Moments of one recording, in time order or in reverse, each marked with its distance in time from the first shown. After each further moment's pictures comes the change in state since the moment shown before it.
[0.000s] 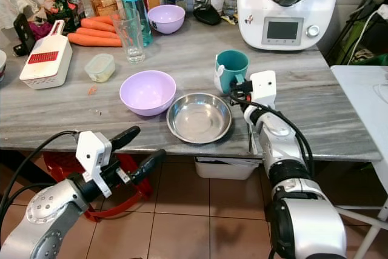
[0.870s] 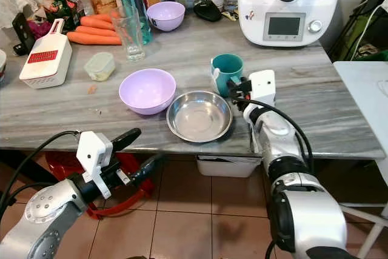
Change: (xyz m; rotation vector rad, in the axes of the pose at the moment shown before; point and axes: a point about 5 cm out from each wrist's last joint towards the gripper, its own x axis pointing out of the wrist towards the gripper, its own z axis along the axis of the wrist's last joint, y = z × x) left arm 0.000 -0.002 0.001 -0.007 0.023 -0.015; right arm 0.002 -0.002 0.002 -0.016 -0.016 -0.001
